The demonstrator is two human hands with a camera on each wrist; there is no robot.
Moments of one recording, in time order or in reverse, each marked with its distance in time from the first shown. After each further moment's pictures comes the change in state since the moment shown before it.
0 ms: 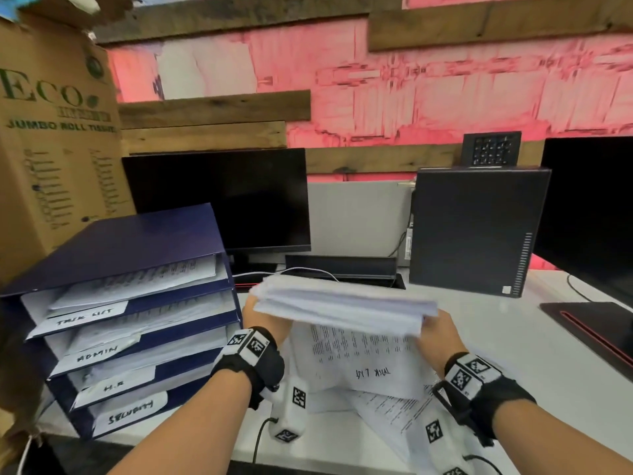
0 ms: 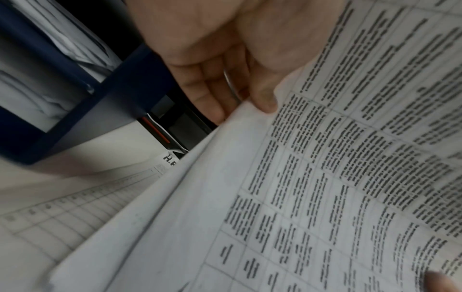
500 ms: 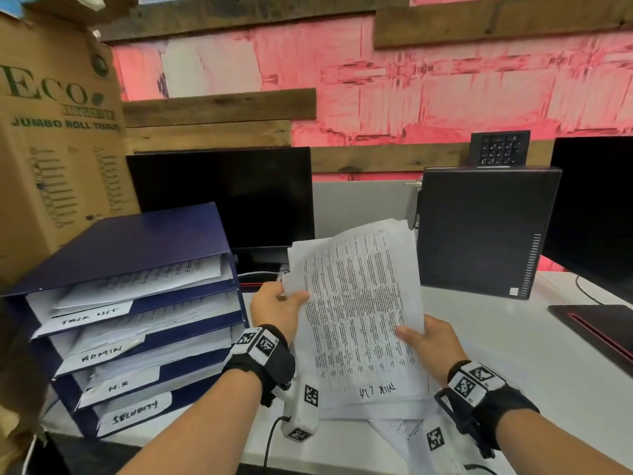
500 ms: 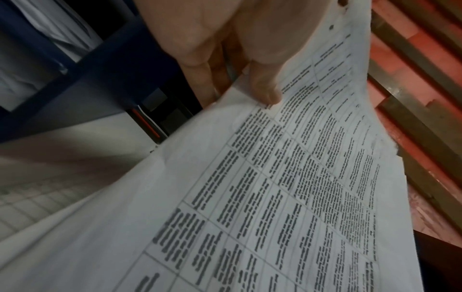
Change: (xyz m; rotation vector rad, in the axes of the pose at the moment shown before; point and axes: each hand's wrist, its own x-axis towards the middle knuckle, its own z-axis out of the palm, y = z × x) left_hand -0.013 0.022 -0.001 -0.327 0.079 -0.012; right_hand 0.003 0.011 0.016 0.114 -0.037 0.075
